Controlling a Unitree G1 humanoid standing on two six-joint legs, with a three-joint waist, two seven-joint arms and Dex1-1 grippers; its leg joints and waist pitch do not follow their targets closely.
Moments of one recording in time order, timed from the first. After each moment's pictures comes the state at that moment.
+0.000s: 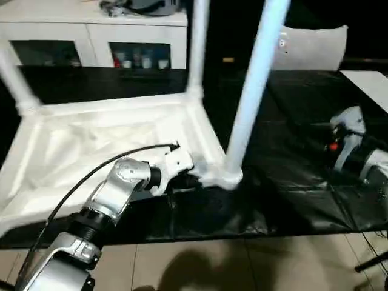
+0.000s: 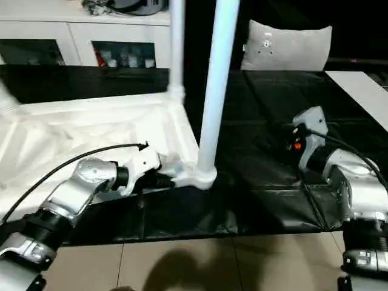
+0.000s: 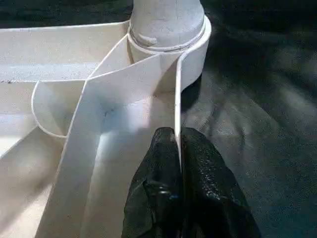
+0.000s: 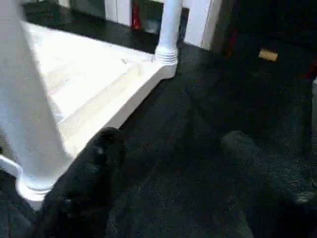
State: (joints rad) left arm -0.56 0.32 -0.33 0.46 0.04 0.21 -0.97; right arm -0.41 -0.57 -0.18 0.34 0.27 0.25 0.90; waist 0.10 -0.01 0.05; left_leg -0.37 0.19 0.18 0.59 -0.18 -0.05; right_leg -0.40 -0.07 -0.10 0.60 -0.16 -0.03
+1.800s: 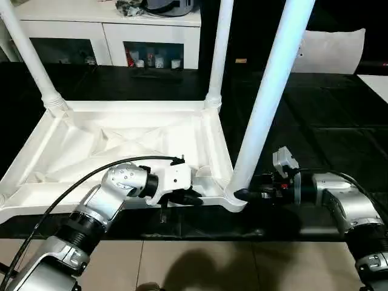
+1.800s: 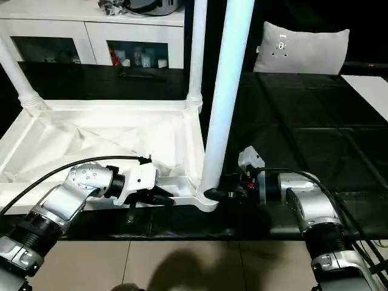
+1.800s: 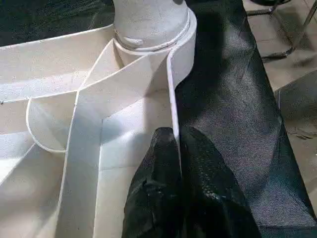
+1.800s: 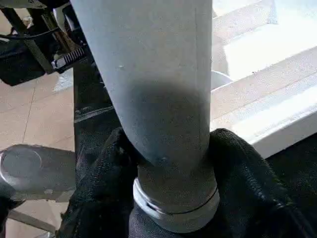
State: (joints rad) left arm -0.52 0.42 -0.41 0.41 0.03 0.00 -1.20; right arm -0.45 -0.49 0.13 0.56 0.27 0.15 1.36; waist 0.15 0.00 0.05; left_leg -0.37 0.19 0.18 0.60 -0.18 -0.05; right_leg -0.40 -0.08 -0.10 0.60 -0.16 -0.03
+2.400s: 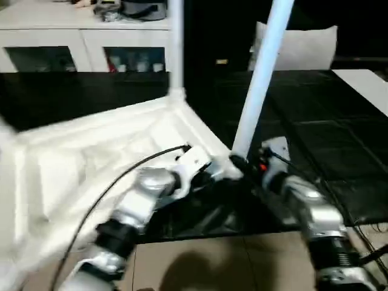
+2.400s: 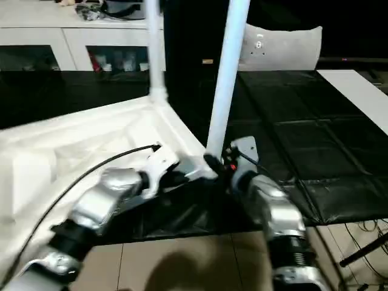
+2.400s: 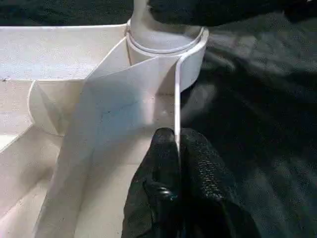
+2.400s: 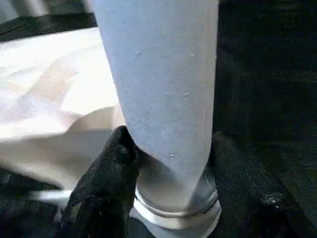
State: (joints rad) left arm -0.51 0.09 -0.30 0.37 0.10 0.45 -0.69; right arm -0.38 -0.12 -0.07 0.41 0.18 0.26 0.48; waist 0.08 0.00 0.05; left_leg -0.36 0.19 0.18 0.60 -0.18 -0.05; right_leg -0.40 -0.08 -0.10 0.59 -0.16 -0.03
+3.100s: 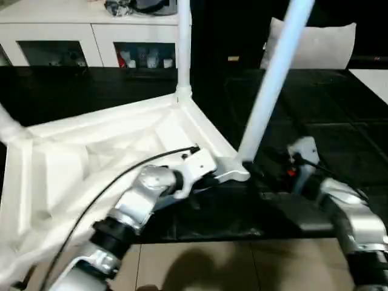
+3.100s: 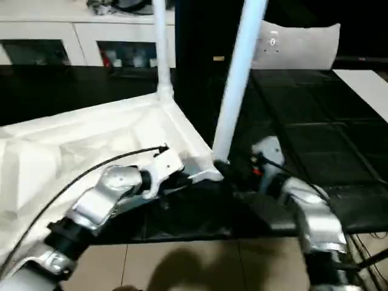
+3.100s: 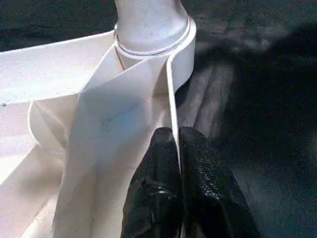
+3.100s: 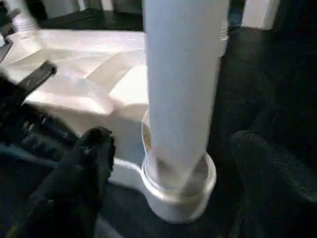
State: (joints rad) left arm -0.52 0.24 -0.39 0.36 0.12 0.24 -0.86; right arm -0.23 -0.44 -0.06 0.21 0.29 0.23 0.93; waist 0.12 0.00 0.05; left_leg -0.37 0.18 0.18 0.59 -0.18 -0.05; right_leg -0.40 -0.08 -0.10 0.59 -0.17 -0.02
